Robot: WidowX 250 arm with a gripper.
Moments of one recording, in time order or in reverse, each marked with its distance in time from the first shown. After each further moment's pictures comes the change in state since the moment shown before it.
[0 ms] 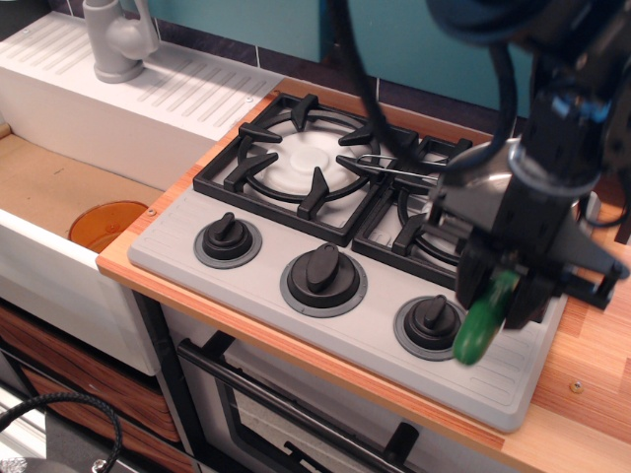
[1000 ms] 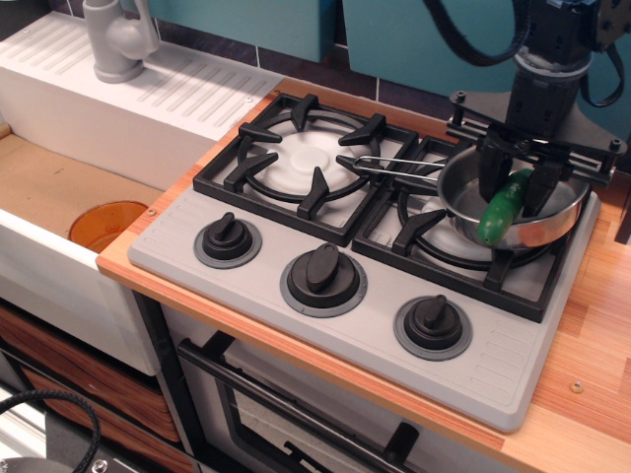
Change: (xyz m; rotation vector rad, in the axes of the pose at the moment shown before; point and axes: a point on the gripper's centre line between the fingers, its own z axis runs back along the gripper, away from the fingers) arm 0.085 0.022 -0.006 -0.051 -0.086 -0.004
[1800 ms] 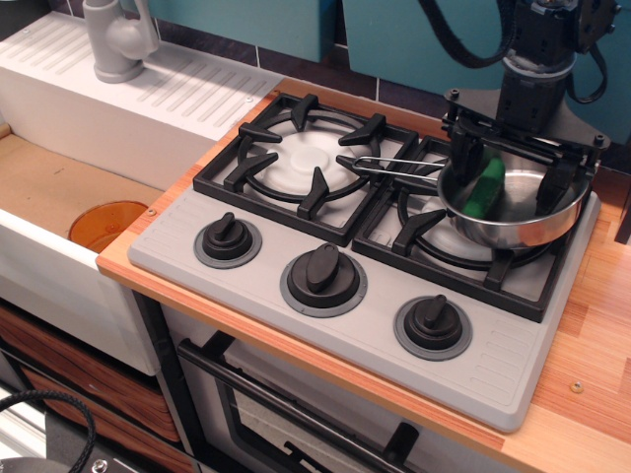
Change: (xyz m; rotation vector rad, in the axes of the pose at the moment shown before) arm 0.010 0.005 -0.010 -0.001 -0.023 -0.012
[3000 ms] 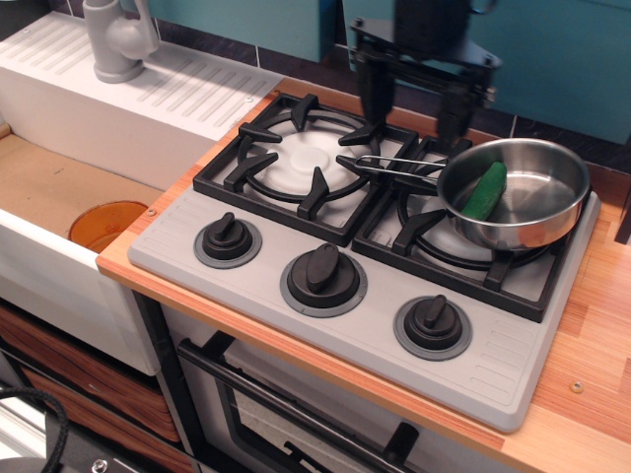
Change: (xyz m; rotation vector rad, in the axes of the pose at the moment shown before) arm -0.004 0.074 0.037 -0.062 0.087 -0.101
